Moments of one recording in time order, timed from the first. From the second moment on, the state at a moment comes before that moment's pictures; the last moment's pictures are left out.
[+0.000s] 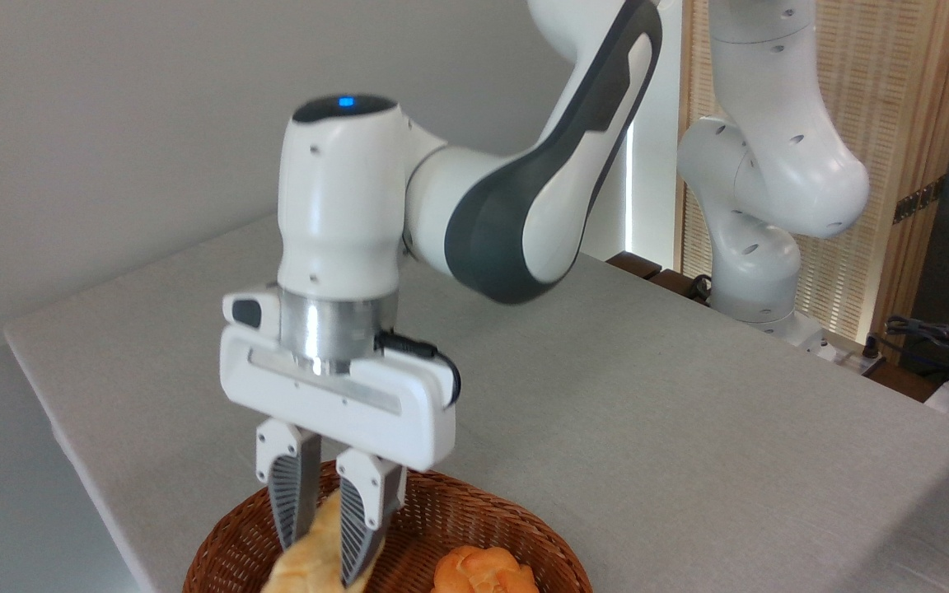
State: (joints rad) arm -0.14 0.17 0.22 -1.93 0.00 2.45 0.44
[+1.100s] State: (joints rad) arm -0.26 -0.08 0.10 -2.02 0.00 1.83 0.58
